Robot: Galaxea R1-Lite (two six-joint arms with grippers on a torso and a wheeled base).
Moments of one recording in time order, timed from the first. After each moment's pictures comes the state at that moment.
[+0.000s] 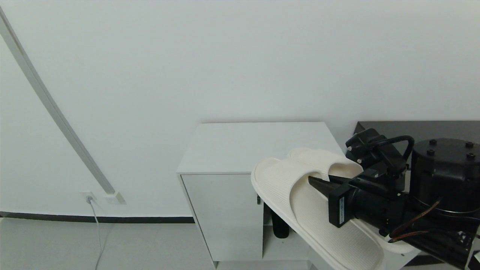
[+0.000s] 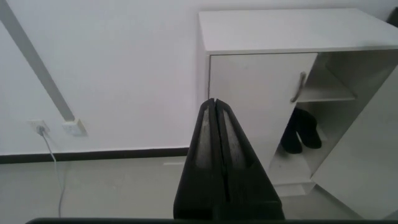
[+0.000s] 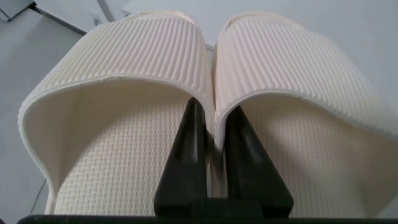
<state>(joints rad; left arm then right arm) 0.00 0.00 0.00 0.01 -0.01 0.01 0.82 1.51 -0.66 -0.64 -0.21 0.08</state>
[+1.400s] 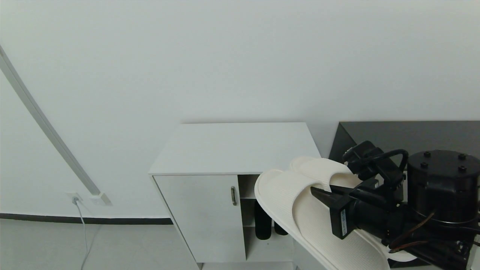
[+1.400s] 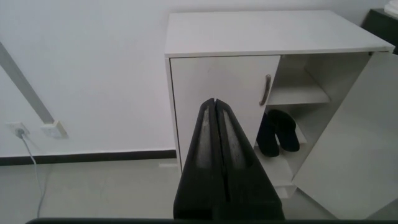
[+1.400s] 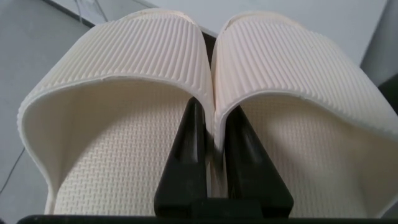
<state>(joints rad) 0.00 0.00 0.00 0.01 -0.01 0.01 0.82 1.52 -0.61 -0.64 -0.21 0.04</state>
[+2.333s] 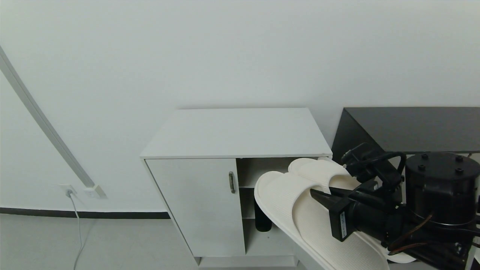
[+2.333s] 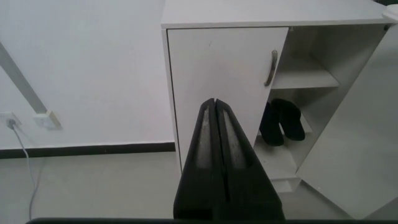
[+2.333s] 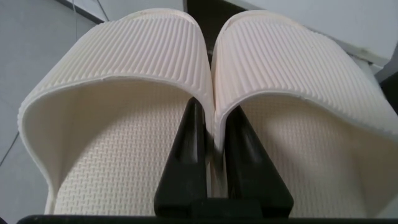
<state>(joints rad) 0.00 0.00 0.00 0.01 -0.01 0.01 0.82 1.52 -0.60 -0.64 -0.21 0.04</state>
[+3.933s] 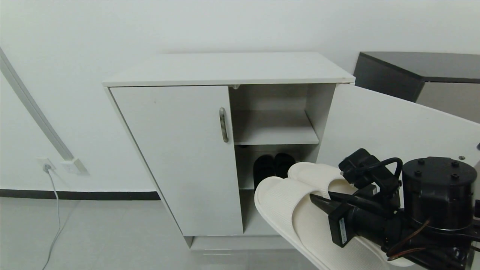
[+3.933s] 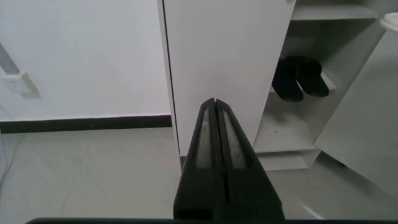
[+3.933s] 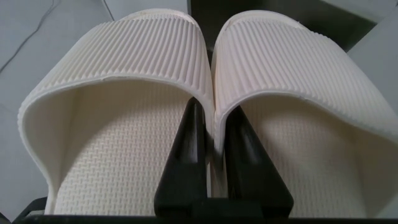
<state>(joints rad) 0.00 0.00 0.00 0.01 -0.01 0.01 0.83 1.53 -0.58 -0.64 -0.21 0.02</state>
